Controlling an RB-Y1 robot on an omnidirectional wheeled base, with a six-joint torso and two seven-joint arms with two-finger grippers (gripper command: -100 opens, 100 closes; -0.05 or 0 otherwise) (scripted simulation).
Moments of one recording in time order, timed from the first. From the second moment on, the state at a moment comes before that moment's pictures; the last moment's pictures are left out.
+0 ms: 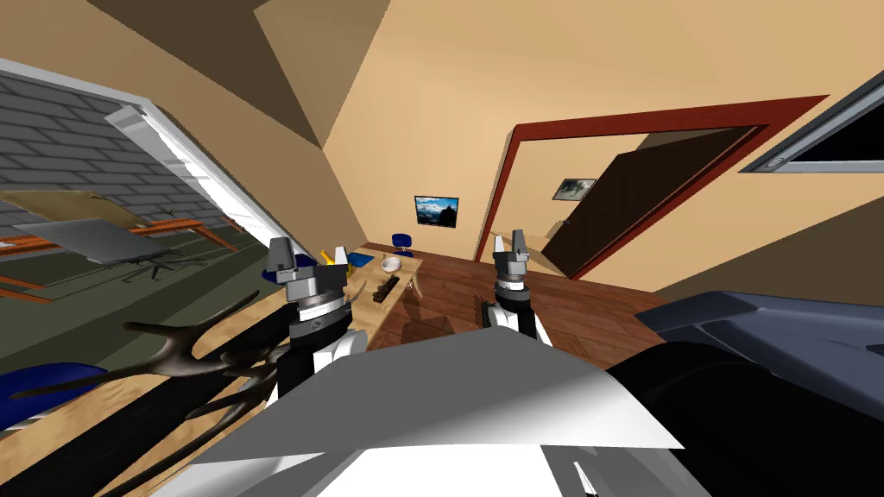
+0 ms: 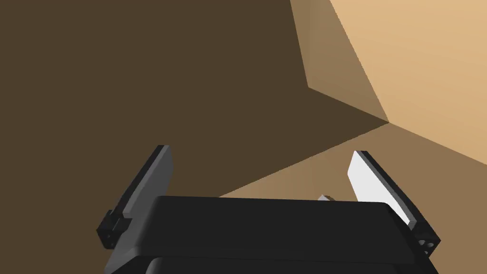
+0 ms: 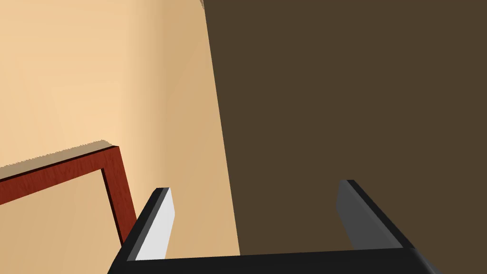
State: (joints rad) left arm 0.50 -0.03 -0.04 -2.38 0.06 -0.52 -0.01; right arm 0.47 -0.01 0.01 -2.33 0.08 -0.63 0.04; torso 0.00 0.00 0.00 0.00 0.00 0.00
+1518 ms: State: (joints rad) left arm 0.52 0.30 0.15 -2.27 0.11 -0.21 0.01; right arm 0.47 -0.01 0.01 -2.33 0.08 -0.63 0.04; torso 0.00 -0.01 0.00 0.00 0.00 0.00
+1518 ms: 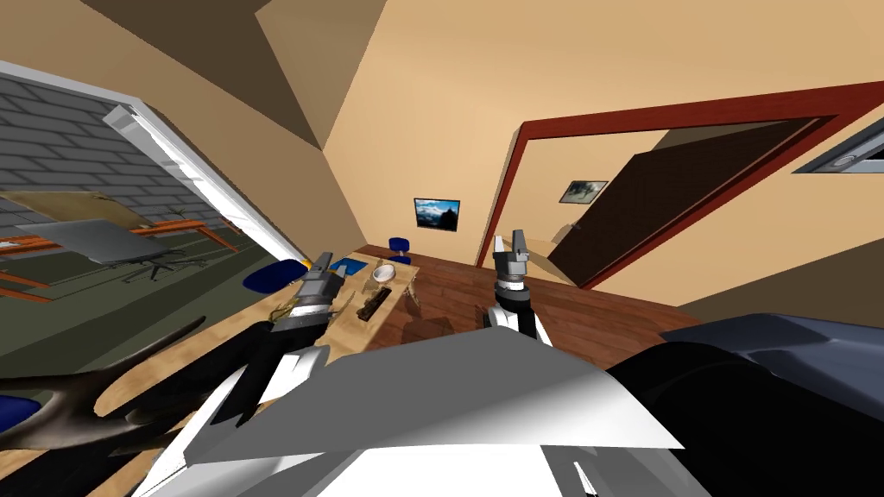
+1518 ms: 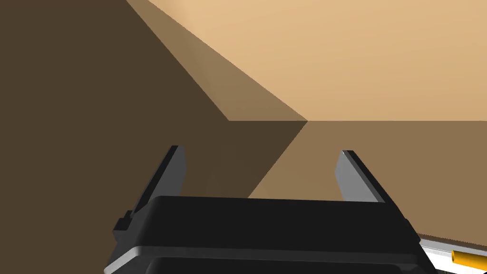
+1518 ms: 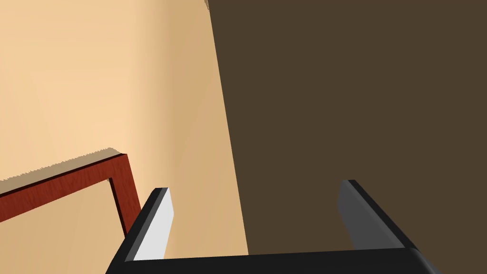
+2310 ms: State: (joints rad) left arm 0.56 0.36 0.29 -2.19 0.15 0.03 0.03; right arm 0.47 -0.01 0.01 -2.33 0.08 -0.63 0.04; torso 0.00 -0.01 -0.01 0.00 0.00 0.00
